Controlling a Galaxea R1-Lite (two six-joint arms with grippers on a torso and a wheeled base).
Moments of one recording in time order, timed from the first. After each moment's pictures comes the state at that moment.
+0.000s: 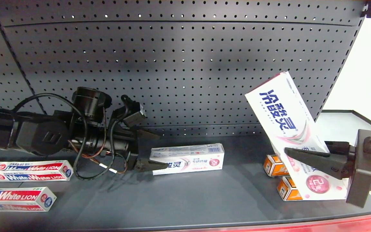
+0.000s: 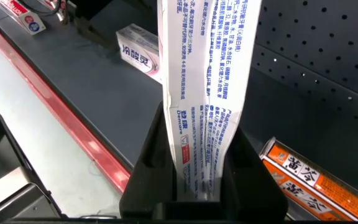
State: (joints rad) left arm -0.23 1.85 -1.13 -0.01 -0.83 0.63; right arm 0.65 1.15 -0.72 -0.24 0.13 -0.07
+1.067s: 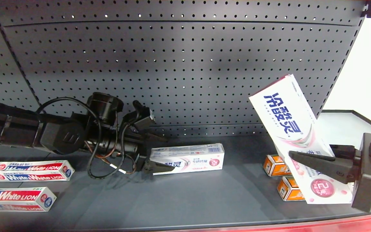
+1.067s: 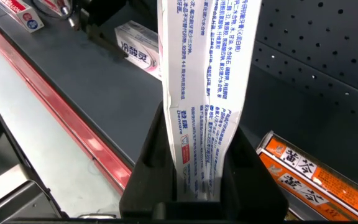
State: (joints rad) left arm -0.26 1.93 -1.17 0.00 -0.83 0.65; right arm 0.65 1.13 -0.70 -0.24 0.13 -0.07
